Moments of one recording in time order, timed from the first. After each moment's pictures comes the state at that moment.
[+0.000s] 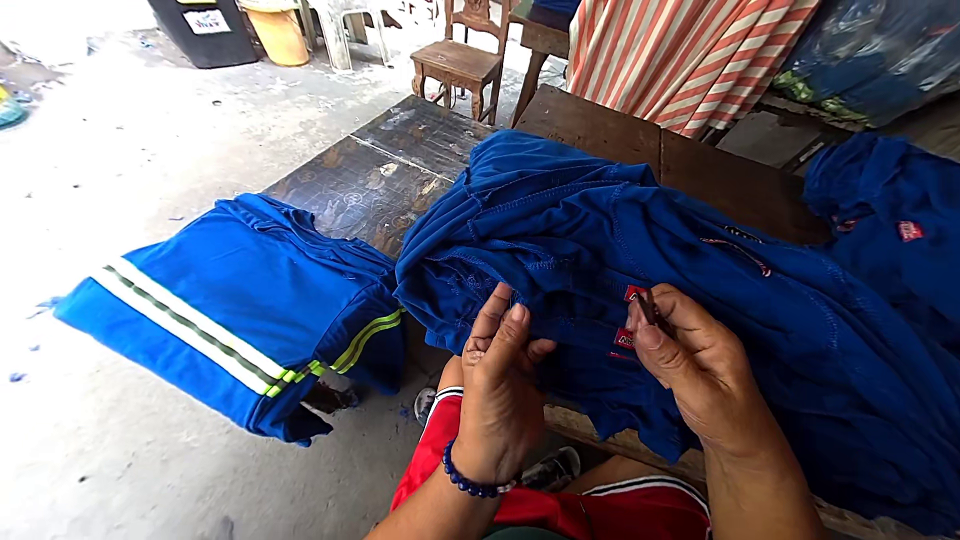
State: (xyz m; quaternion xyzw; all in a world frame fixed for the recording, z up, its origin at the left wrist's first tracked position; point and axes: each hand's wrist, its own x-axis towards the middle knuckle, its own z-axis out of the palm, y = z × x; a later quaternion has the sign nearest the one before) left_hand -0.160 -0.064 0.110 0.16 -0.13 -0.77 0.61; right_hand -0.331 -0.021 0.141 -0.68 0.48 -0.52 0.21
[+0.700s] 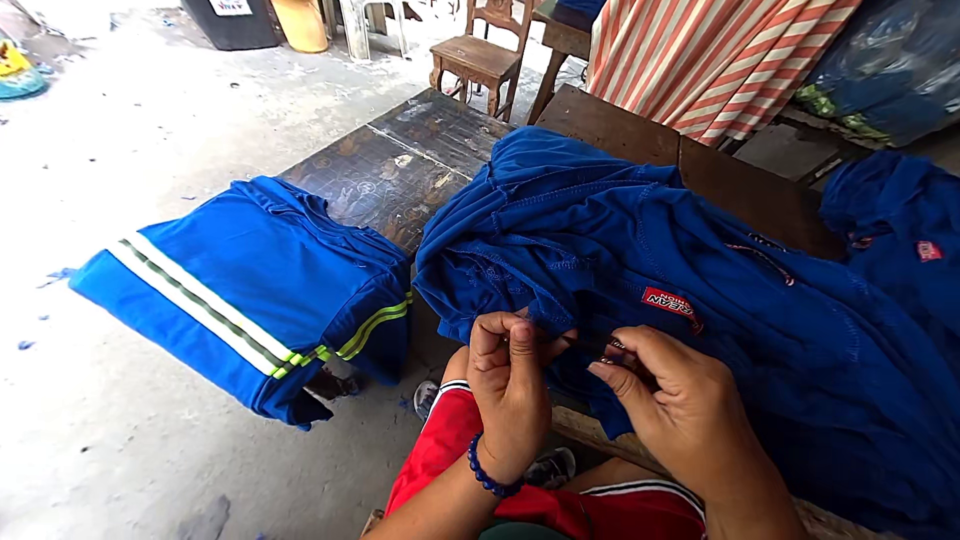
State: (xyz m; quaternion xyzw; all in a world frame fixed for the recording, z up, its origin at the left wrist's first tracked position) left_hand -0.172 -0.059 0.084 0.11 -0.31 -0.57 0.75; right_hand -0.293 -0.008 0.147 -0.74 0.57 -0.34 -0.06
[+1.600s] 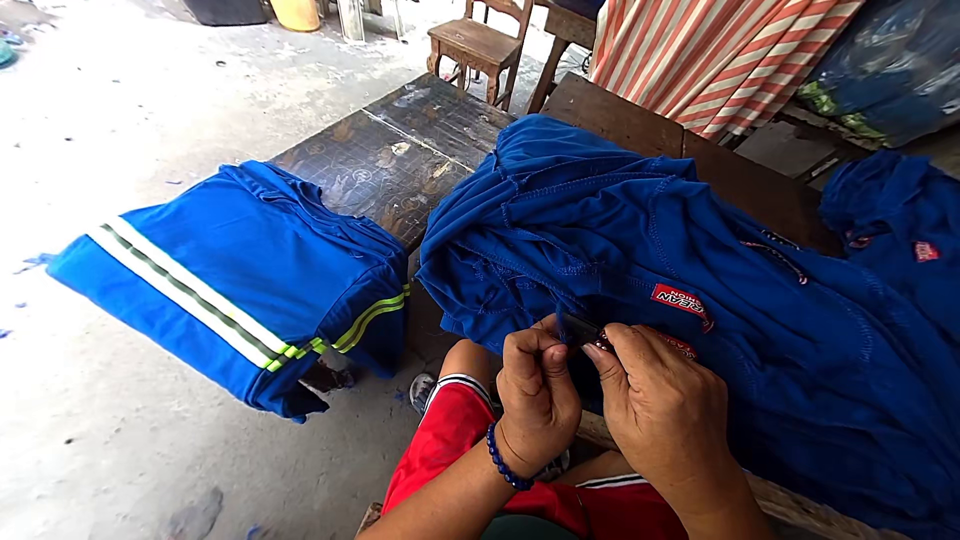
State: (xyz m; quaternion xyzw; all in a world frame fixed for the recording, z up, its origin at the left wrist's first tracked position) left_hand -0.182 -0.057 0.055 0.21 -0.52 -0.37 0.74; right_hand -0.263 -0.013 0.139 -0.70 0.63 -0.26 -0.23
